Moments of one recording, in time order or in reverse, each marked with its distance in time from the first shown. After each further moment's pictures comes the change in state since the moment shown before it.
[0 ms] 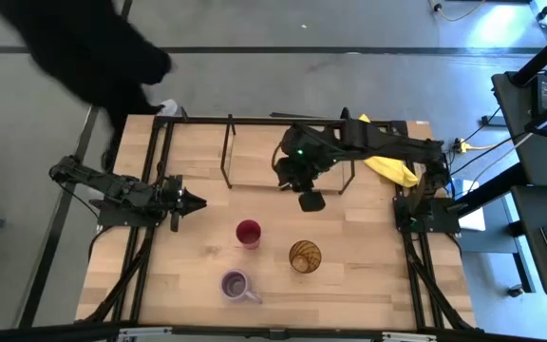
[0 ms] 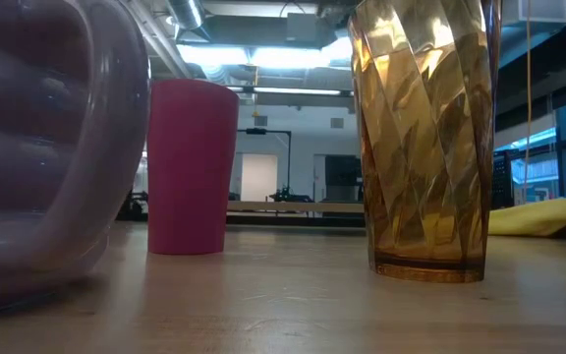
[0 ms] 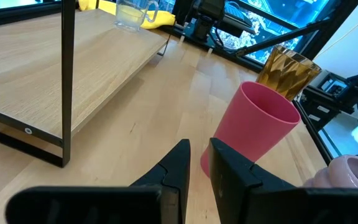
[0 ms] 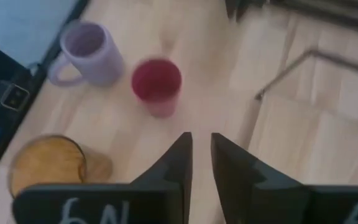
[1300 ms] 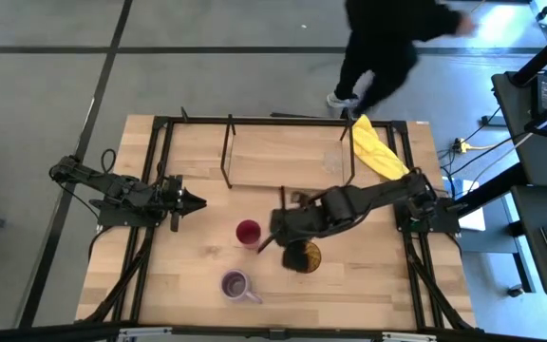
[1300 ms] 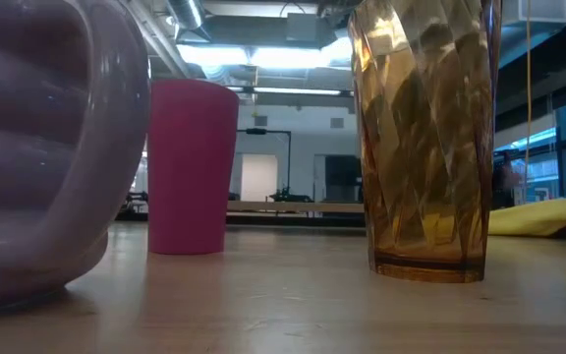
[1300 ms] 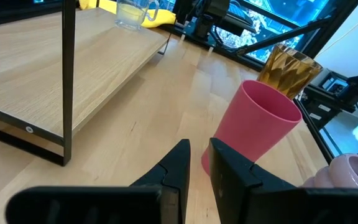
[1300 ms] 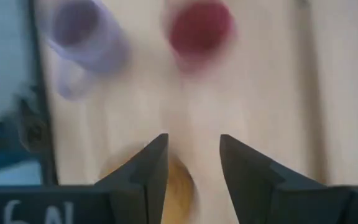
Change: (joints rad) left arm 0.000 0.000 0.000 -0.007 0.000 0.000; right arm 0.343 0.173 0.106 -0.229 0.314 0.776
